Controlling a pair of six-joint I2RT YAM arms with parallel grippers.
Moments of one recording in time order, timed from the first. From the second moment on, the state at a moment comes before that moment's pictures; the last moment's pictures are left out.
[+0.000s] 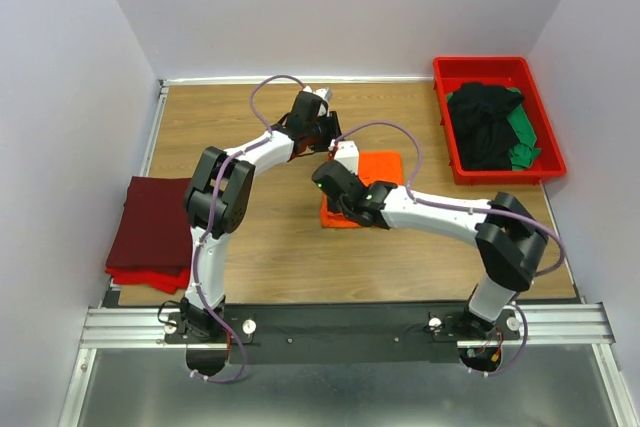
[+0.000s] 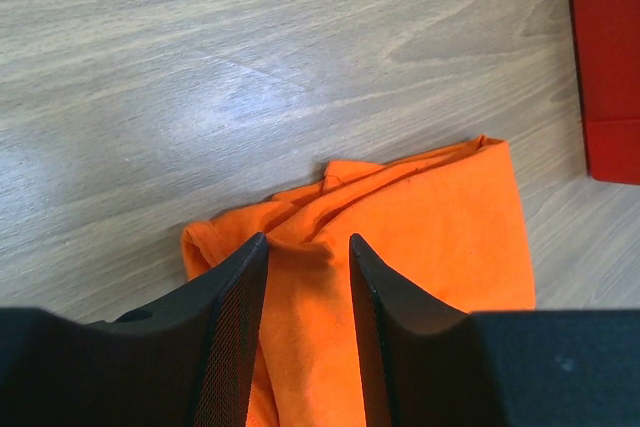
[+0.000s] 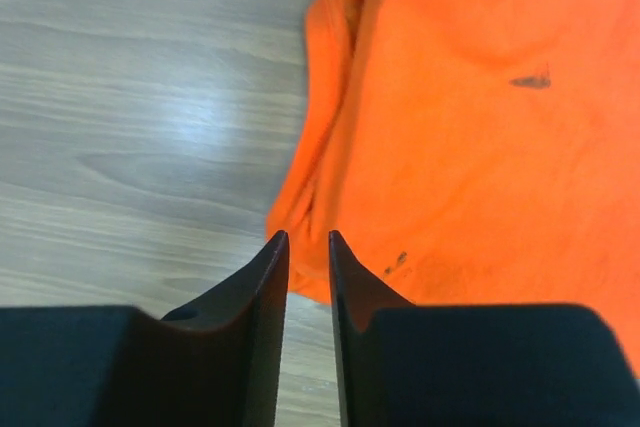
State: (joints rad) left arm -0.48 2.11 1.53 -0.06 0.27 -0.53; right arm 0.98 1.69 1.16 -0.28 0.52 0.62
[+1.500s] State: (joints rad) left arm -0.48 2.11 1.53 -0.06 0.30 -0.53; right arm 1.00 1.90 1.22 -0.34 0.53 0.65
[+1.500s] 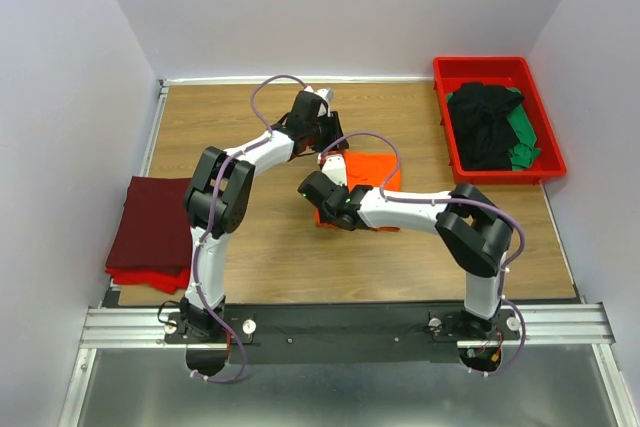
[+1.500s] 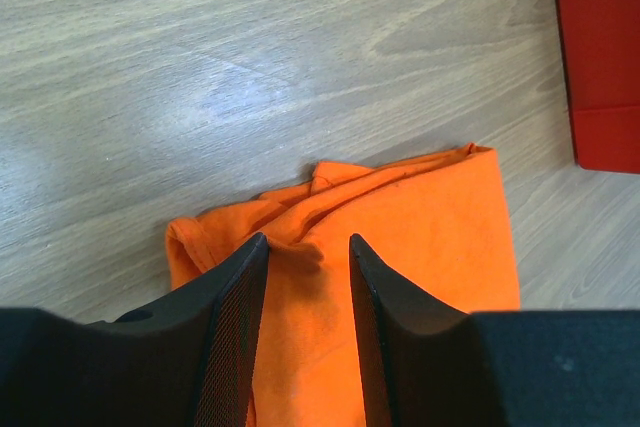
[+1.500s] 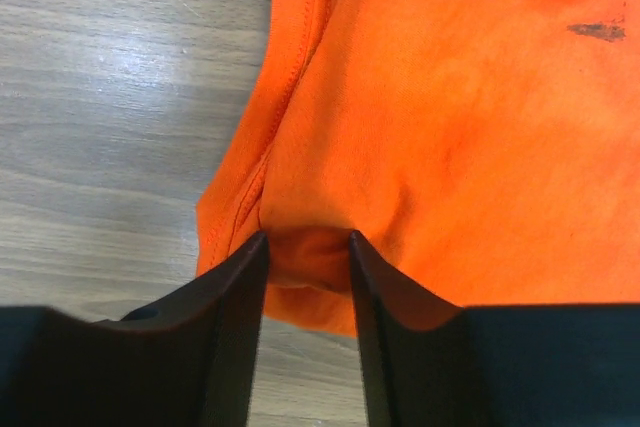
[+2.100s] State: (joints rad) left arm -0.48 2.11 1.53 -0.06 0.30 -0.53; right arm 0.95 1.74 1.15 -0.34 0.53 0.65
